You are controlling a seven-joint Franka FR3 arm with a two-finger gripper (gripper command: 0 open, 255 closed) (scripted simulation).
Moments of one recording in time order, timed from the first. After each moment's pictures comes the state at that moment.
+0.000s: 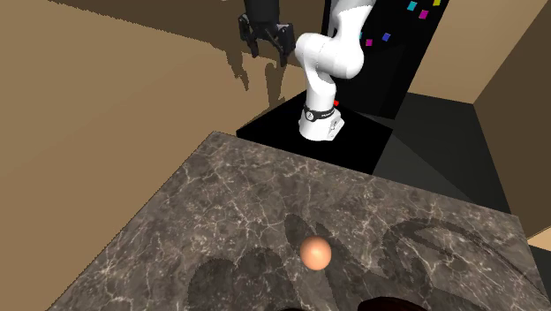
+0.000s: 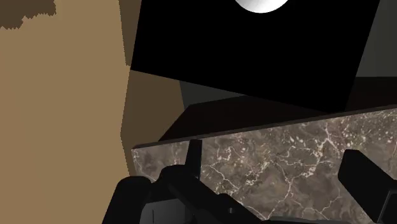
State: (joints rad) arm 0.00 -0.76 0.01 -2.40 -0.04 1.46 -0.15
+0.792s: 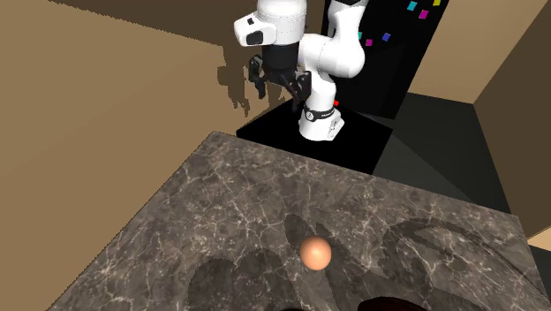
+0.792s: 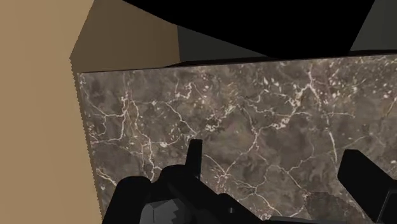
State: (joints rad) arm 0.09 -0.62 0.17 -2.47 0.03 1.78 -0.05
